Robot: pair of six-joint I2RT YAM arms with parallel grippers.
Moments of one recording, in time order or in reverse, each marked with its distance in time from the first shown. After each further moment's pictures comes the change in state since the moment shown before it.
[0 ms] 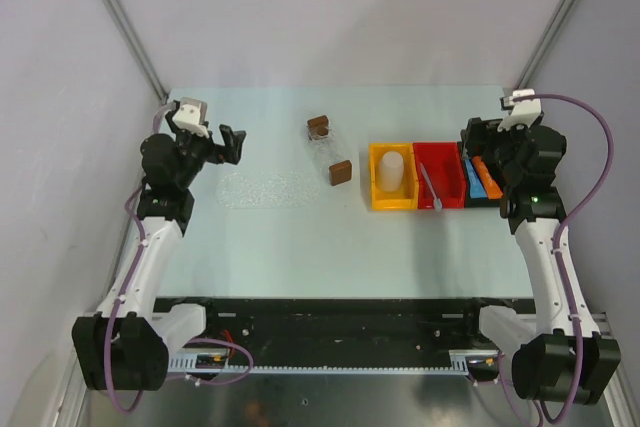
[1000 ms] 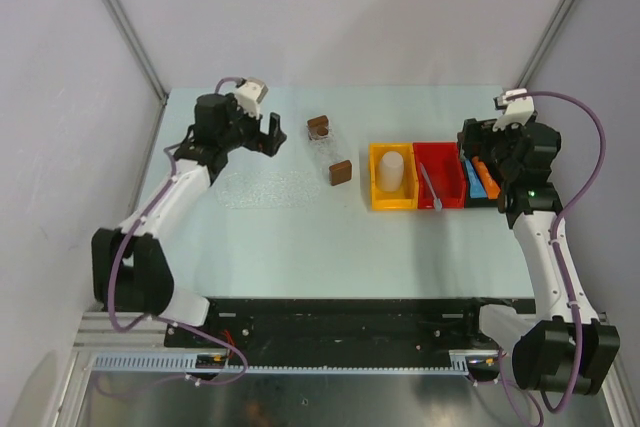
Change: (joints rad) left arm -0.197 0.370 0.306 -0.272 0.010 0.121; right arm 0.000 0.048 0.000 -0.001 -0.019 -0.021
